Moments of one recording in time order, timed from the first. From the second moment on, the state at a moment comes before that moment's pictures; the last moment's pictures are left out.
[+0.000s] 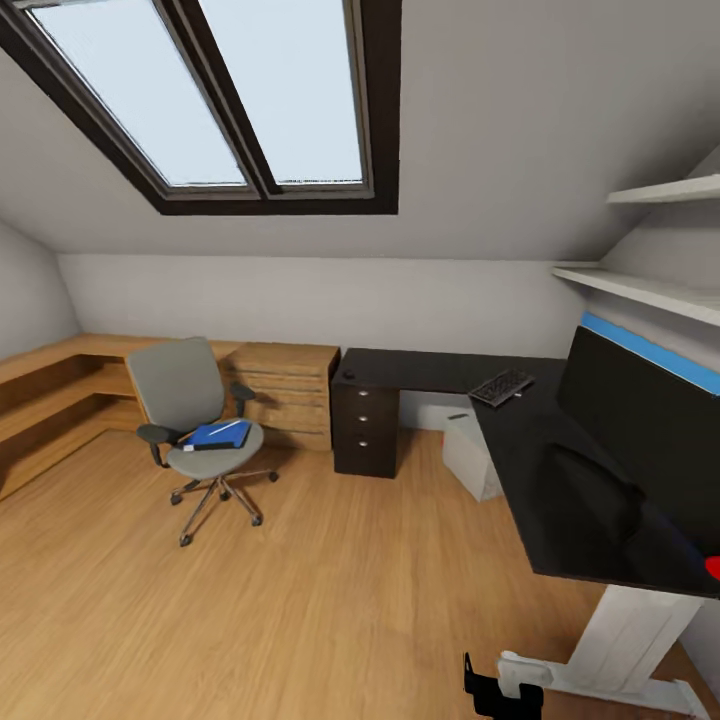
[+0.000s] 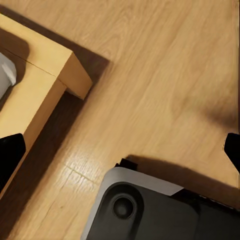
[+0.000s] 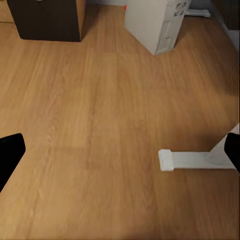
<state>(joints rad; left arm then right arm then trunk) 0.01 -0.03 0.07 -0.36 0.21 -0.27 0.18 -0.45 0.03 0.11 0.00 -0.11 -0.66 -0.20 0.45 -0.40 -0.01</state>
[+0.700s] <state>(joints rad) 0.01 -0.03 0.07 -0.36 0.21 -0.27 0.18 -0.45 0.04 0.11 0.01 -0.11 -0.66 -0.20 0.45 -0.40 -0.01</state>
